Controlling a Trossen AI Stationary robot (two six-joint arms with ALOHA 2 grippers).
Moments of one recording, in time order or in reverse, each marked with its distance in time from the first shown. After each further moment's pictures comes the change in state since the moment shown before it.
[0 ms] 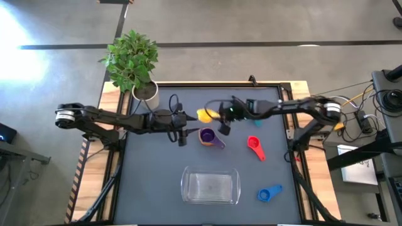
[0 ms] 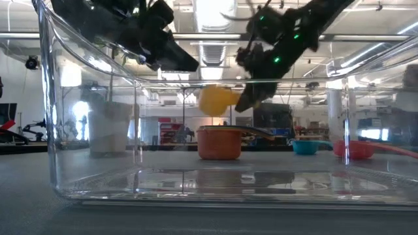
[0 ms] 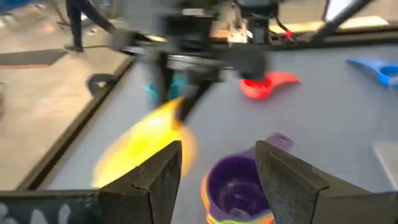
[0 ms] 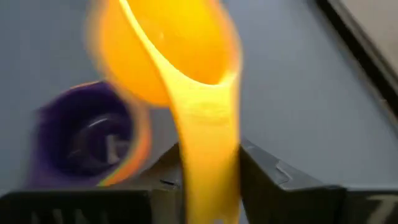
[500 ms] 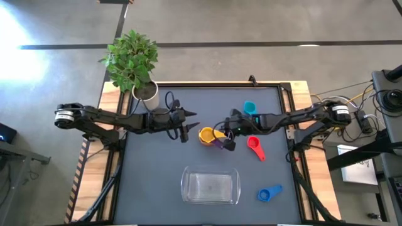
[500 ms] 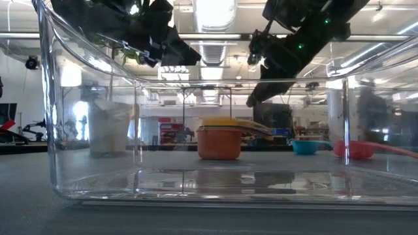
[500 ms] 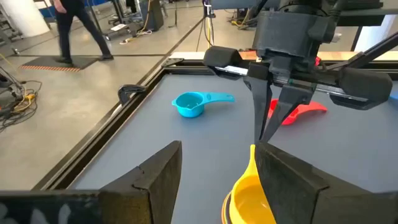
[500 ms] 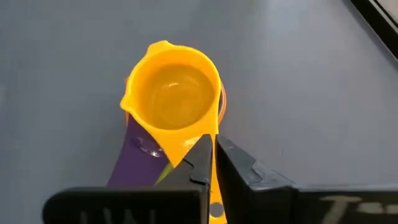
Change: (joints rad) left arm 0.000 -0.008 0.000 0.068 -0.100 -0.051; right arm 0.217 -0.103 -0.131 0.054 0.118 0.114
